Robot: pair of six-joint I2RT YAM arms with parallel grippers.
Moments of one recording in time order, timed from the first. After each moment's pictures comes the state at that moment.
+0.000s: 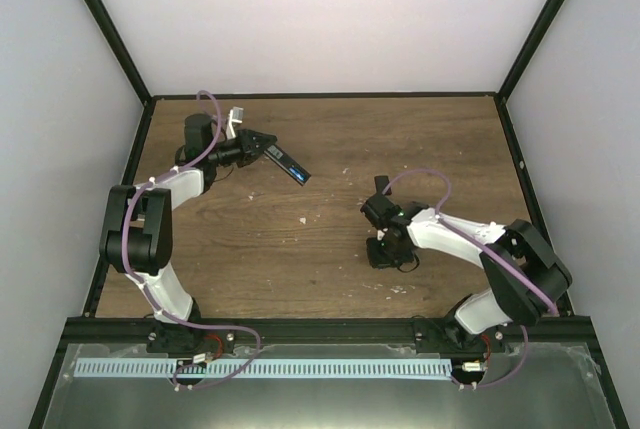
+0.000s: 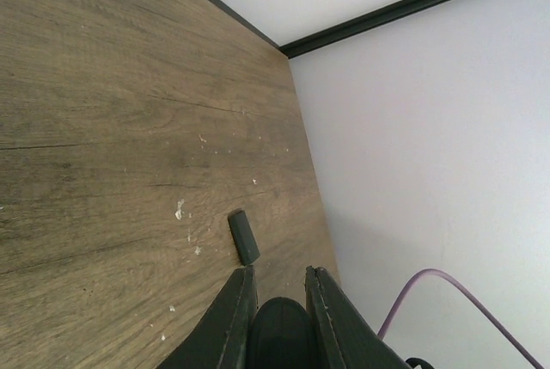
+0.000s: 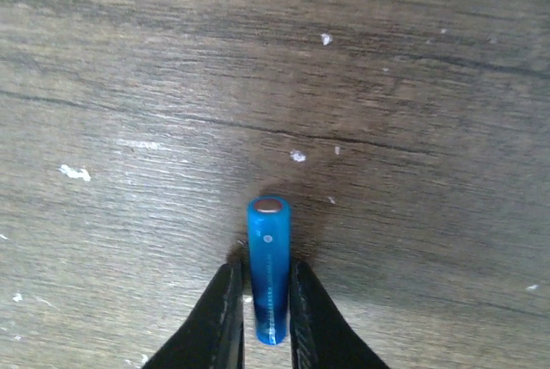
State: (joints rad) left arm -0.09 1.75 0.99 0.41 0.95 -0.90; right arm 0.70 1.47 0.74 -0.72 -0.07 0.57
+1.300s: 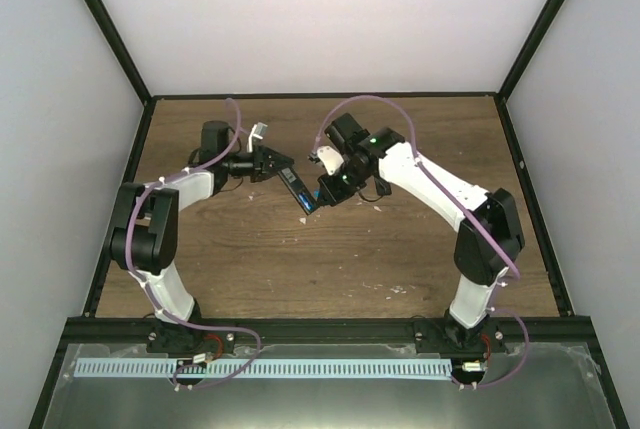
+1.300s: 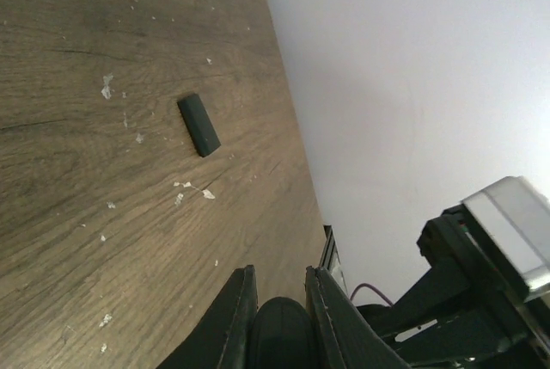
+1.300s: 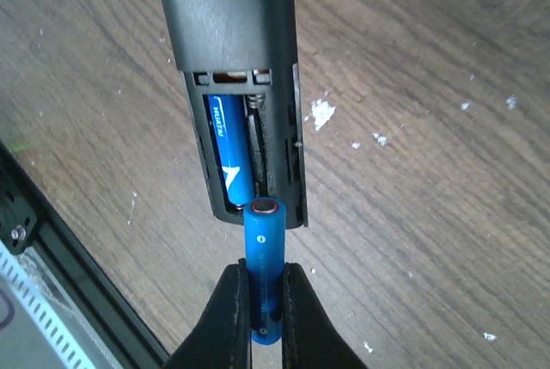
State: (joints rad) left arm -0.17 1.77 0.99 0.24 1.15 -0.76; right arm 0.69 1.75 1.57 -0.98 -0.35 0.08
